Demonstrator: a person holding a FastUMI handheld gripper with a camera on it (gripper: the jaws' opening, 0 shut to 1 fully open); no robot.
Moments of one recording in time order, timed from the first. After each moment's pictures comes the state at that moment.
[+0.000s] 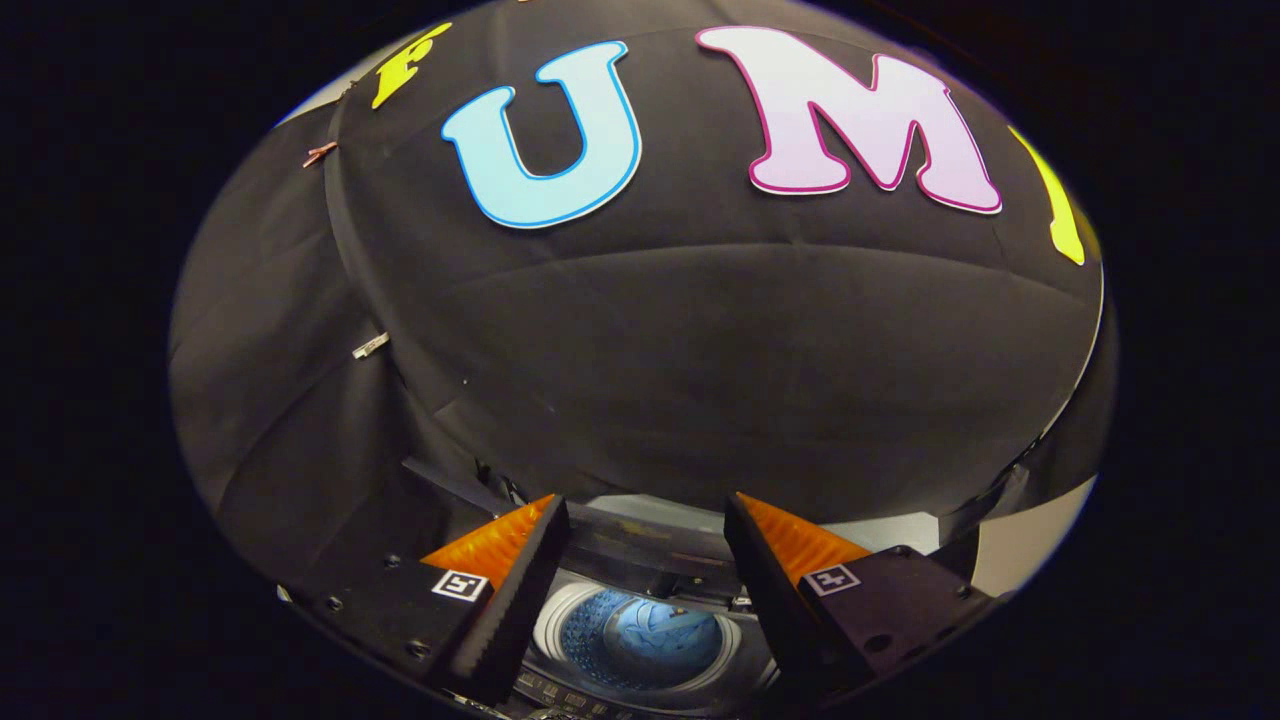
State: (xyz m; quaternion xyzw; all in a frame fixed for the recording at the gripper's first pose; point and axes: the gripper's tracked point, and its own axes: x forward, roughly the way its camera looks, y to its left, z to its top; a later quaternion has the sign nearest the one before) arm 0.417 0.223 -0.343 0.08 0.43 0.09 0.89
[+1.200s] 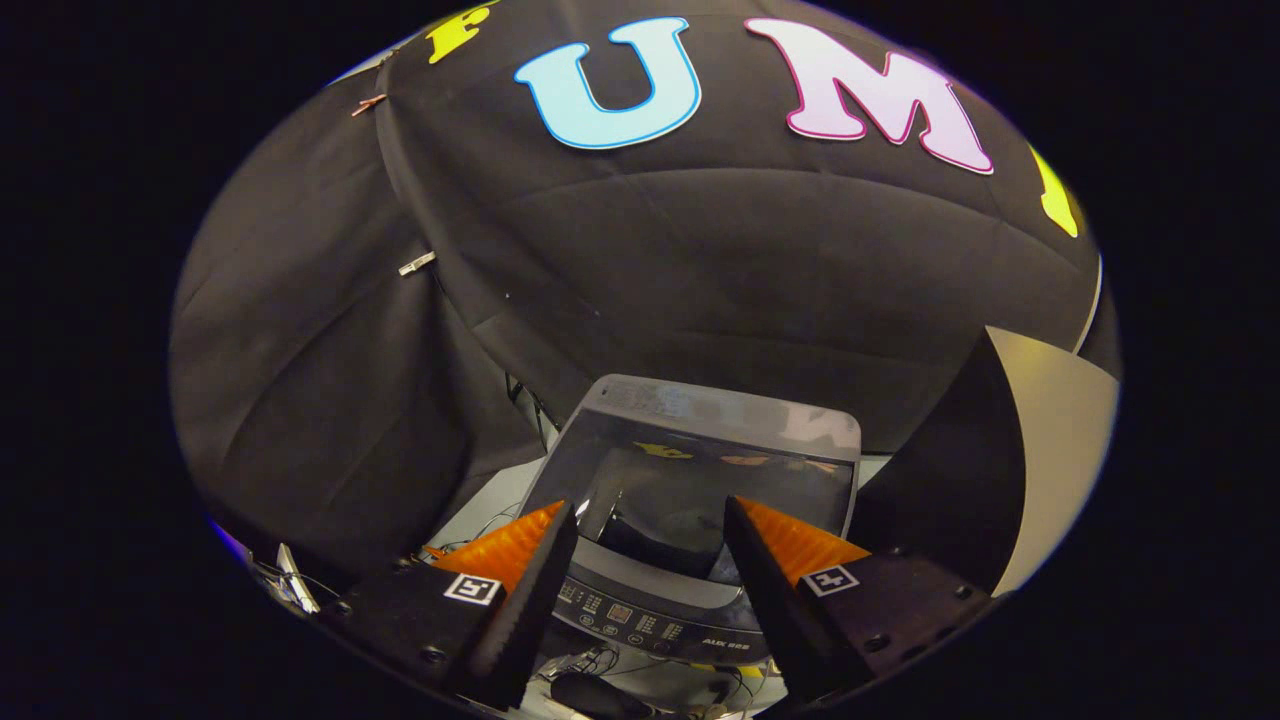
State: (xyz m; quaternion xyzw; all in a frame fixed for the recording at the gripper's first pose) arm 0.266 0.263 -0.340 0.06 0.49 0.13 0.86
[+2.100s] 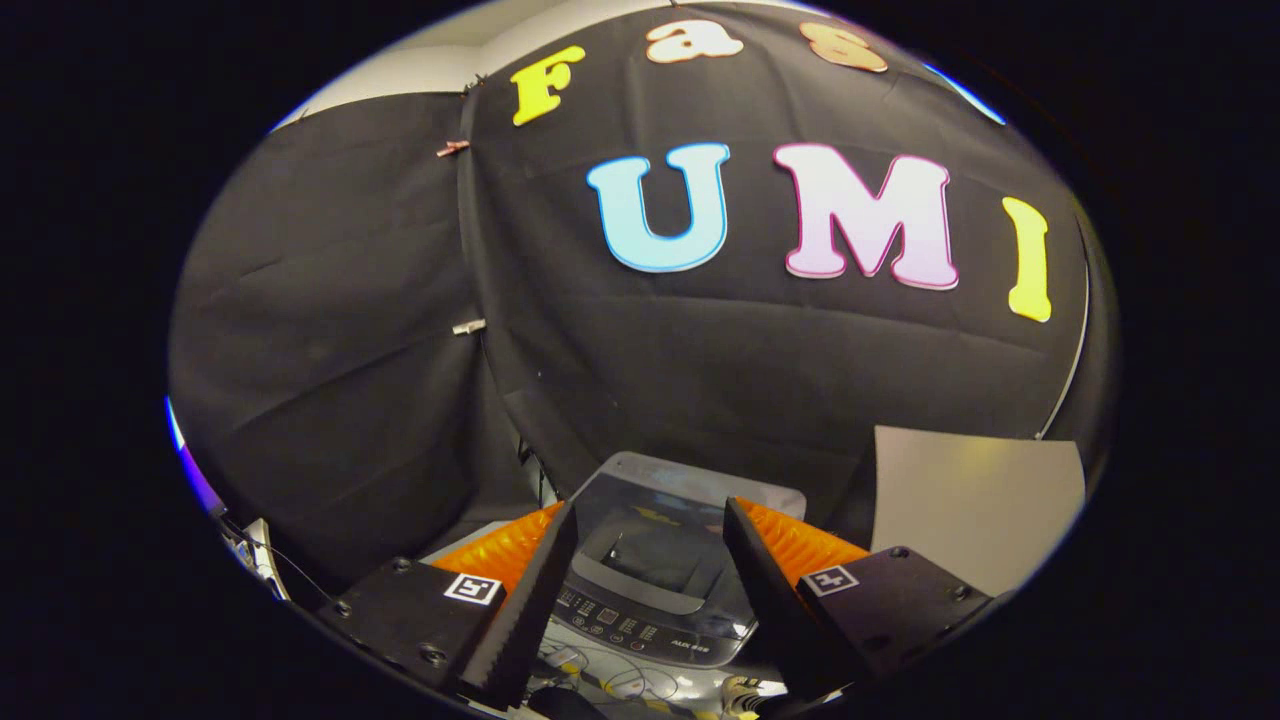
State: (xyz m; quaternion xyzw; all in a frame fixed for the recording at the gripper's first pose) arm 0.213 0.226 -0.183 0.03 0.32 0.17 0.93
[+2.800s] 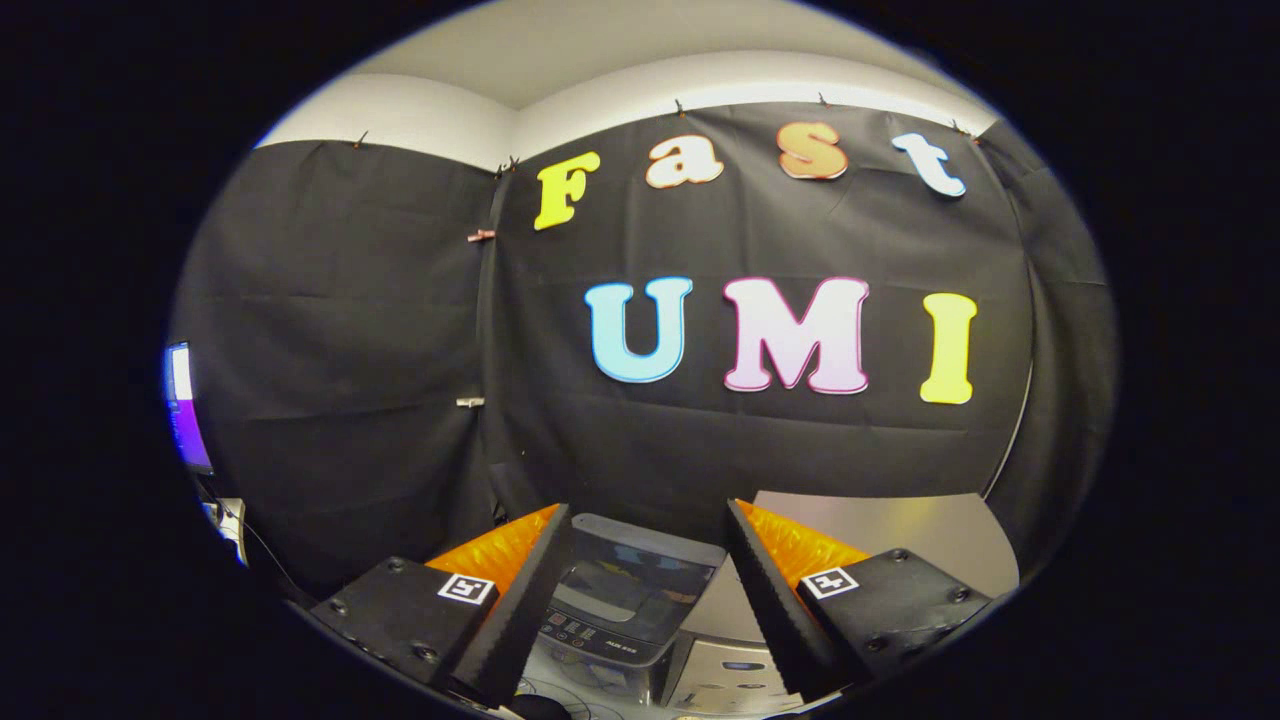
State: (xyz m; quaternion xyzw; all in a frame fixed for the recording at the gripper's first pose) arm 0.104 0.116 -0.073 0.01 0.15 0.14 0.98
